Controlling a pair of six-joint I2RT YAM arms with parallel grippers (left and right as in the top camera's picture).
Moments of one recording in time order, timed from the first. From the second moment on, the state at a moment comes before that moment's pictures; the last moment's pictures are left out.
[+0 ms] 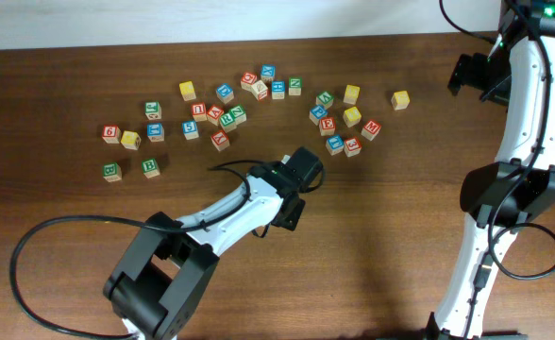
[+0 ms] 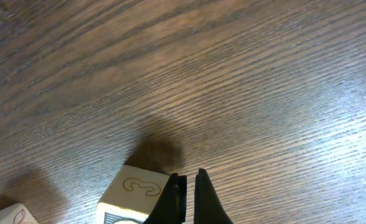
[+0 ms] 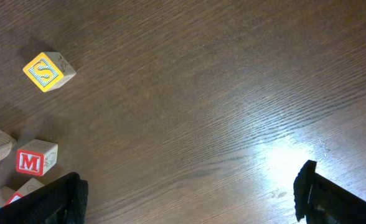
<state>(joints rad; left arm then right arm) -0.72 1.92 1.24 -0.75 -0.16 -0.28 -0.25 2.45 2.74 -1.69 0.09 0.24</state>
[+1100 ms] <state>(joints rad) -0.68 1.92 1.24 -0.78 -0.17 -0.40 -0.25 2.45 2.74 -1.69 0.09 0.24</state>
